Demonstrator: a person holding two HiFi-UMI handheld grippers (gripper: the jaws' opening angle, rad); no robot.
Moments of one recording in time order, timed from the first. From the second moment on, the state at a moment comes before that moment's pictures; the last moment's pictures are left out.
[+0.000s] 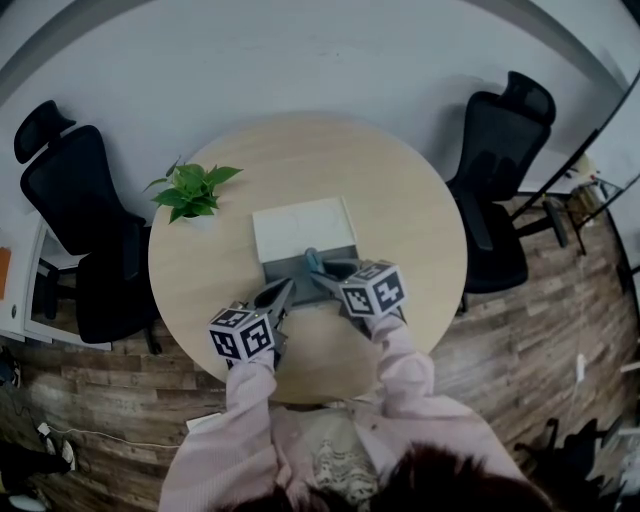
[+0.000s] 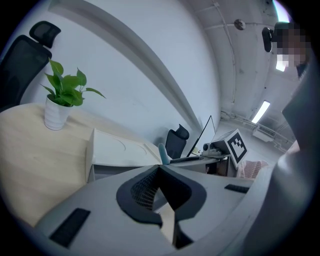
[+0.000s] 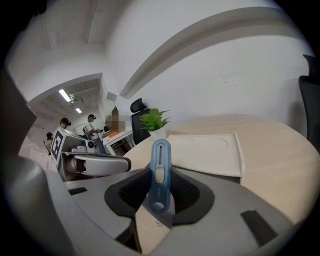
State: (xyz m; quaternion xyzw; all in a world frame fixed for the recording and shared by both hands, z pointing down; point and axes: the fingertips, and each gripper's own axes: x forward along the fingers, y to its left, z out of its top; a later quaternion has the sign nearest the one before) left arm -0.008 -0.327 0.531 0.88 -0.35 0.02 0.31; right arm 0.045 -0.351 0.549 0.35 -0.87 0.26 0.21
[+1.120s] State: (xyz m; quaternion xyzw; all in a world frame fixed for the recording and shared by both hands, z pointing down) left arm -0.017 -0.331 0.559 0.88 -0.31 0.04 0.37; right arm 0.018 -0.365 0.600 0.26 -0.86 0.24 0.37
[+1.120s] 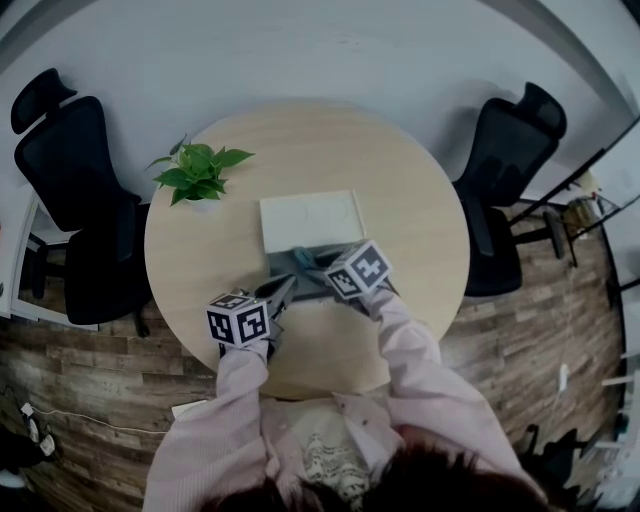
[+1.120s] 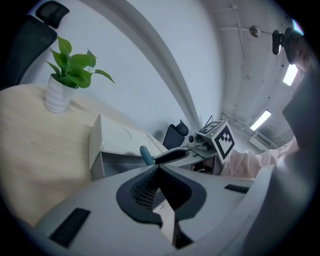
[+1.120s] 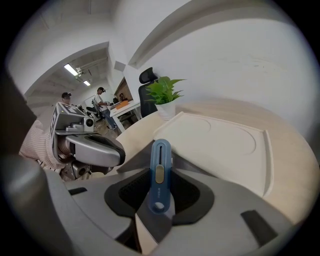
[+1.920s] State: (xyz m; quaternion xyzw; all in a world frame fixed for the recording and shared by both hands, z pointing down) left arm -0.010 -0.327 0.571 0.86 -0.32 0.04 0.40; right arm 0.022 -0.365 0.632 0.20 -0.84 0.21 0.47
